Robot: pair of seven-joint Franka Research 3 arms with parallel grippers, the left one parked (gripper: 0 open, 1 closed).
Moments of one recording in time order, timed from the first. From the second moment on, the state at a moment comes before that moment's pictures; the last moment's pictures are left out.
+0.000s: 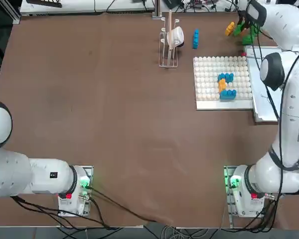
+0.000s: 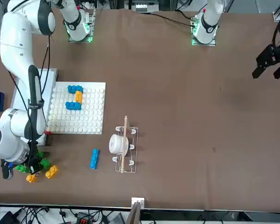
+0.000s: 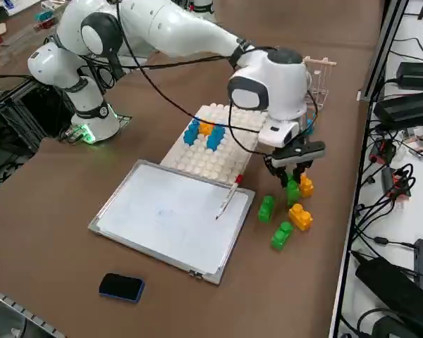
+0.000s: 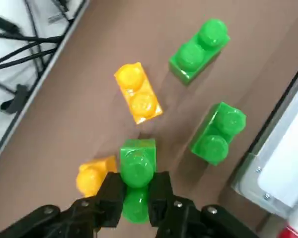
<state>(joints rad) 0.02 0.94 -0.17 -1.06 0.08 2.15 0.90</state>
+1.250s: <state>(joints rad) 0.15 0.76 -0.17 -1.09 0.09 1.86 0.91</state>
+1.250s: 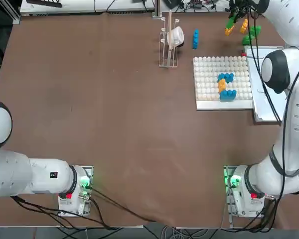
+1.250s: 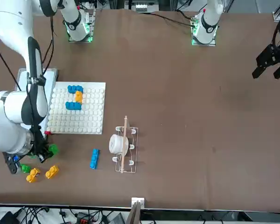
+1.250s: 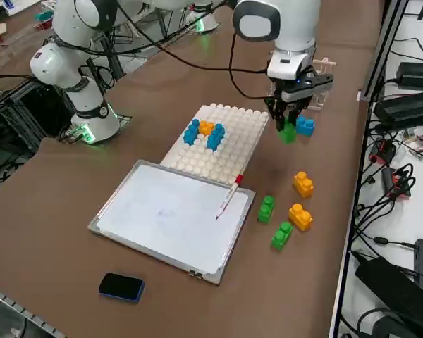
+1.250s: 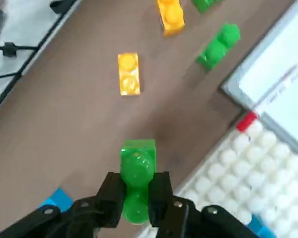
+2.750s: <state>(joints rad) 0.22 0.48 -0.17 -1.61 0.09 1.90 0.33</state>
